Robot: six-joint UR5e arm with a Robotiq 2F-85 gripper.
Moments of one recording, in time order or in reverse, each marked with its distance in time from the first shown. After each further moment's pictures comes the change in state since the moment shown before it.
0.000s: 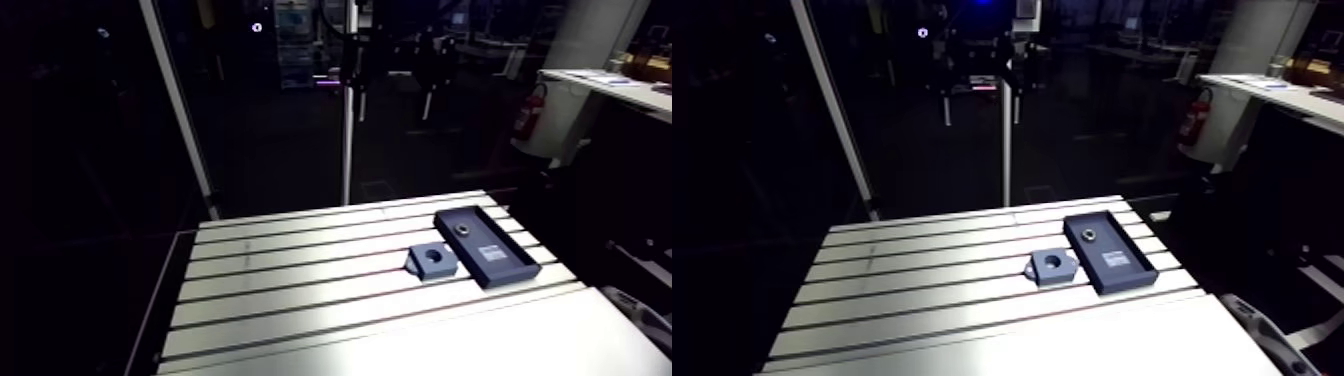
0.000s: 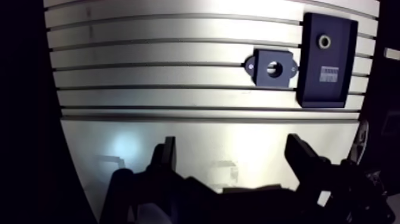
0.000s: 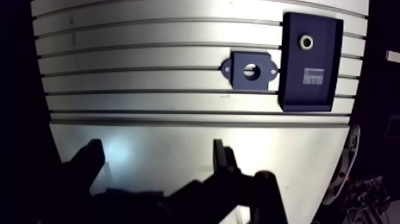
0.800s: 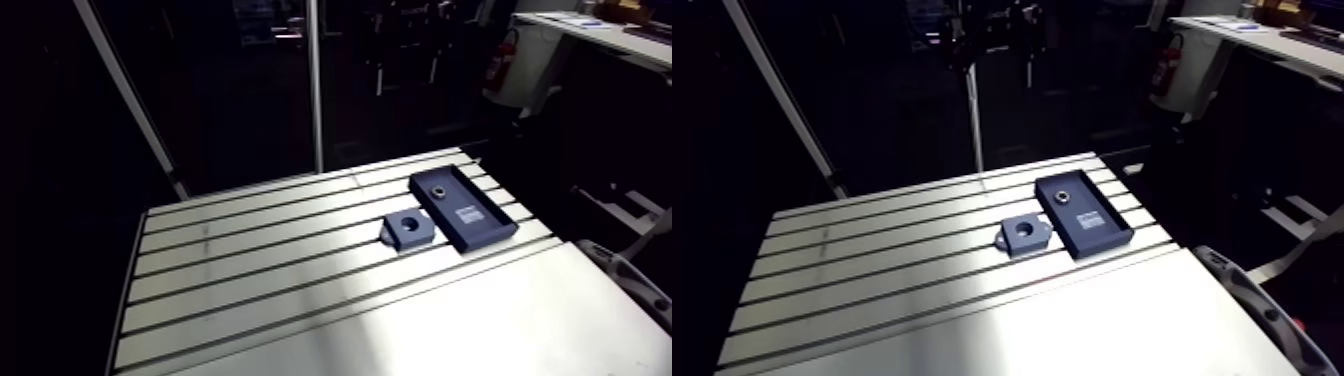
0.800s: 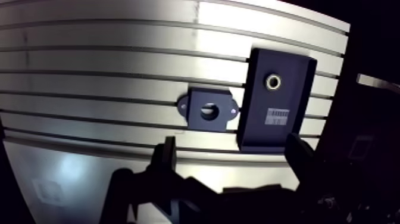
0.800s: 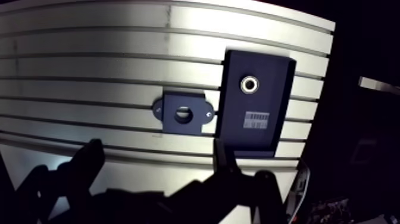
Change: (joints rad) arm -0.110 0.145 -0.018 -0.188 -0.082 -0.219
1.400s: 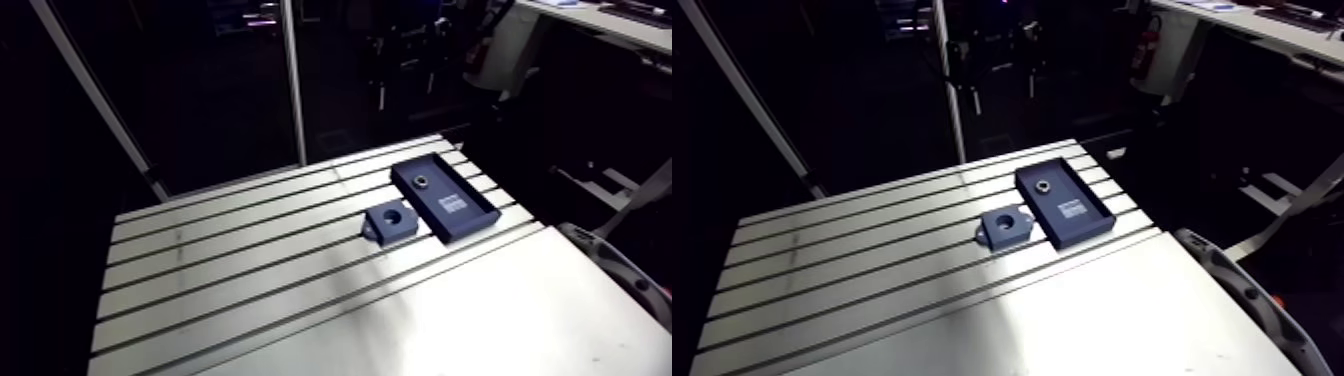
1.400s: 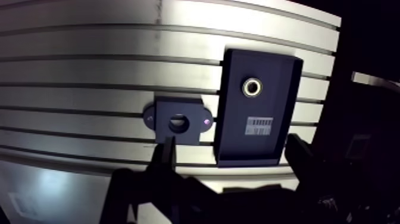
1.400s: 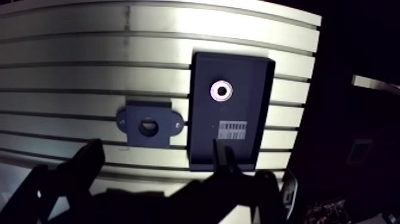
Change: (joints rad) arm -0.073 0.037 0.084 -0.144 -0.018 -0.053
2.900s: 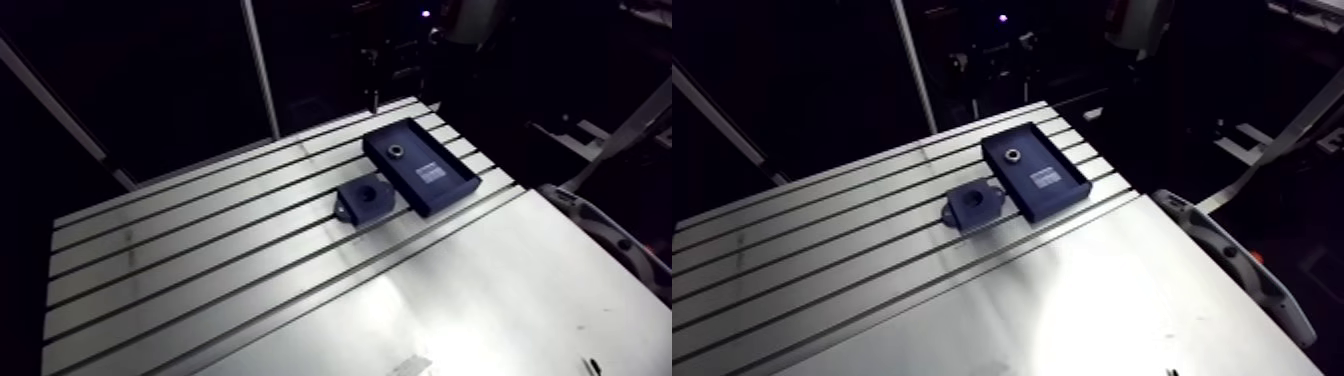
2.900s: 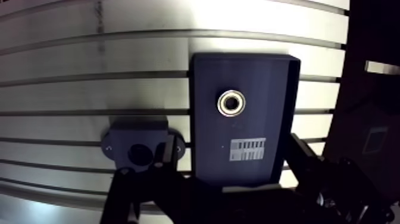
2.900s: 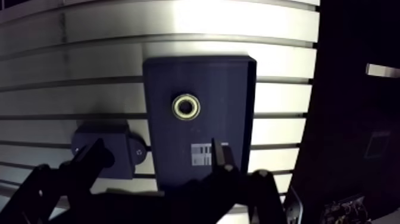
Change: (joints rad) arm -0.104 0.119 0.065 -0.163 0.030 -0.020
